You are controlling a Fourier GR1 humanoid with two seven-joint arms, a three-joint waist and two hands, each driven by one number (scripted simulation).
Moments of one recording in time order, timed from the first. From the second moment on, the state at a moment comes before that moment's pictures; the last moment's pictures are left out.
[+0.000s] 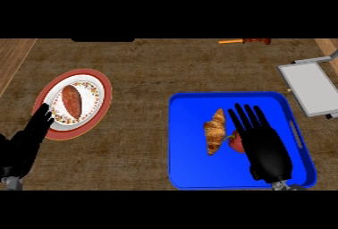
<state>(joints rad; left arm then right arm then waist) 0.04 0.43 0.04 -1.42 0.22 0.04 0.07 -0.05 -0.33 0.42 -1.75 1.40 0.20 0.28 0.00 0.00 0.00</state>
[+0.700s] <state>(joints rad) 0.02 0.37 0.12 -1.41 0.16 -0.02 0.08 -0.12 -0.25 0.32 -1.53 1.44 0.08 0.14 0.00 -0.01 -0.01</state>
